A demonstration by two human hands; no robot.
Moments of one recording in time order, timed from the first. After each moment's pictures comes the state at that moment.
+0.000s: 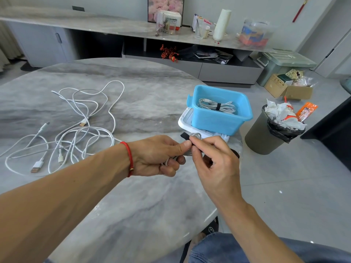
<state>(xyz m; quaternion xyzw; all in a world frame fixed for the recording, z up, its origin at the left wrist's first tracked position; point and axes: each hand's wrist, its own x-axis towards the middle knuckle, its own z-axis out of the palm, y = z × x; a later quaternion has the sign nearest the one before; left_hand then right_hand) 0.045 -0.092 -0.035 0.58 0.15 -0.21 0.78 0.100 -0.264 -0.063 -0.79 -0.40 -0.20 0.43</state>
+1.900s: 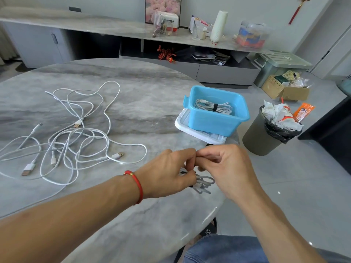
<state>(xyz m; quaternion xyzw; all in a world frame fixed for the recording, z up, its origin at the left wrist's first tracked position) 0.026 -0.131 -0.041 0.92 0.00 0.02 0.39 0.115 -0.288 -0.030 -0.85 -0.29 0.11 0.43</state>
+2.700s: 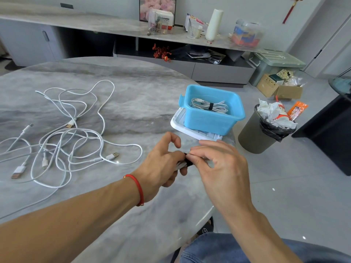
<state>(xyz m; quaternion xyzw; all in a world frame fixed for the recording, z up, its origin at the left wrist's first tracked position) 0.040 -0.137 -0.049 0.64 0.20 0.01 0.74 0.090 -0.282 -0.033 -0.83 -0.37 -0.21 0.36</state>
